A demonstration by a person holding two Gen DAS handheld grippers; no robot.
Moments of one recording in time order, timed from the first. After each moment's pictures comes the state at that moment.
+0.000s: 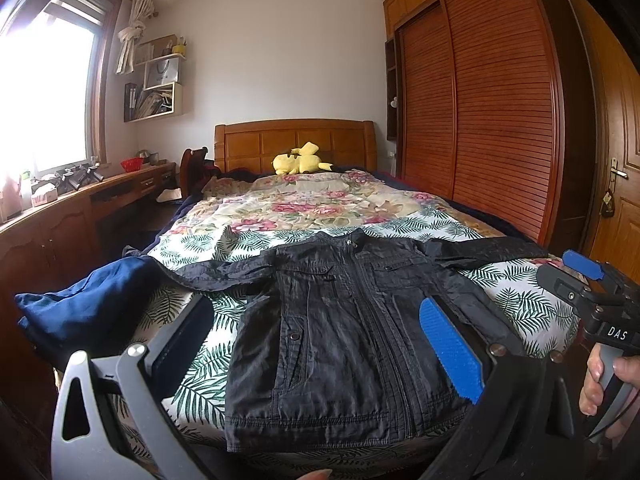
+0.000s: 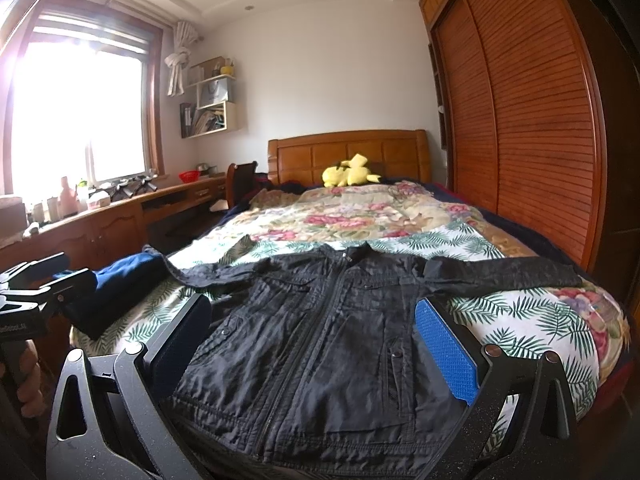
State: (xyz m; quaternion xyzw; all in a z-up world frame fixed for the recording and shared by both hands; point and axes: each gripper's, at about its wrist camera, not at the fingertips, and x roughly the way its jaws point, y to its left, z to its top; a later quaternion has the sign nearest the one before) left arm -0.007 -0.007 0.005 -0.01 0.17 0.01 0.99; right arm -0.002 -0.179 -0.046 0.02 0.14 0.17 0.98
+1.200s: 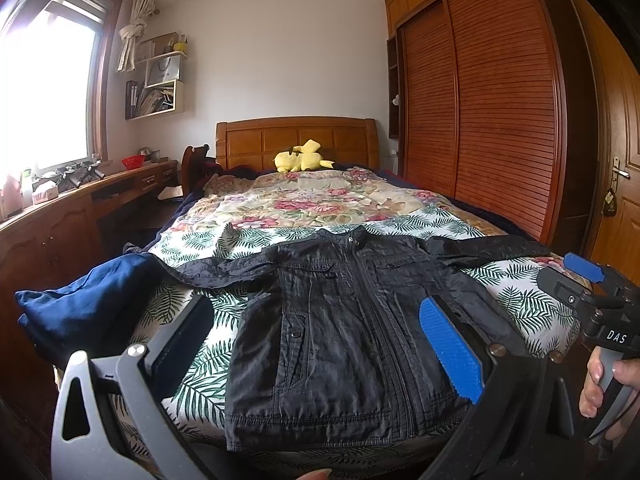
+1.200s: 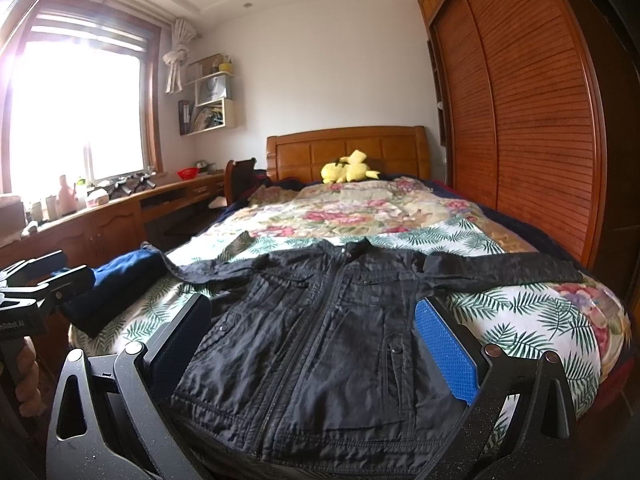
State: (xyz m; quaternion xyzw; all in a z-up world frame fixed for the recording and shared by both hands) left arm -0.005 -0.006 0.001 -0.01 0.18 0.01 0.98; right arm 0.000 -0.180 -0.047 0.02 0.14 0.17 0.98
